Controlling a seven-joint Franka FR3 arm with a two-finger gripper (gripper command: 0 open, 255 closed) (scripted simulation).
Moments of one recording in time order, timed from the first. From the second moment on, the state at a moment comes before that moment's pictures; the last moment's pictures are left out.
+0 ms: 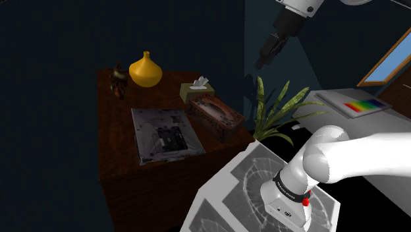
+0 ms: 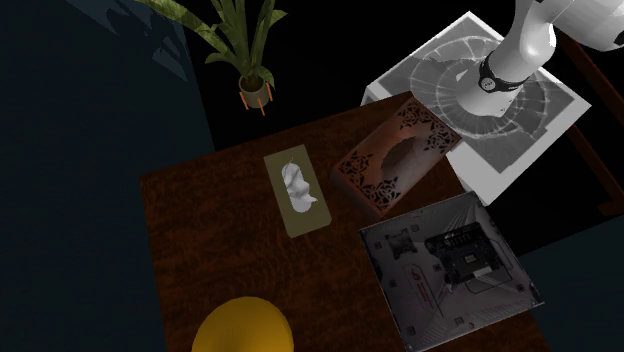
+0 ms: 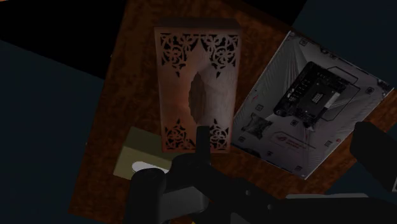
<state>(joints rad) 0.01 -0.82 0.04 -2.27 0.07 1.56 -0.07</state>
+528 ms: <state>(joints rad) -0.04 -0.71 0.07 -2.34 0.12 1.79 0.07</state>
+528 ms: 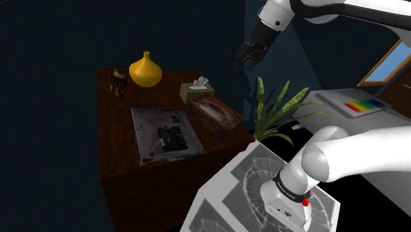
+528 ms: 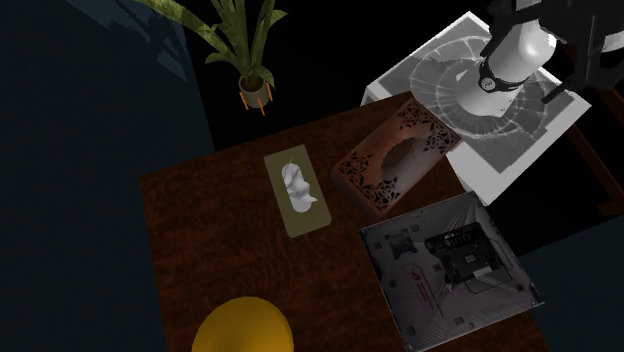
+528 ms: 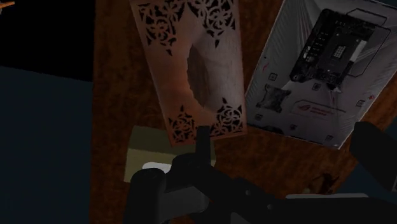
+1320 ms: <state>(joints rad) -0.13 -0.37 0.11 -2.34 0.20 2.23 0.33</state>
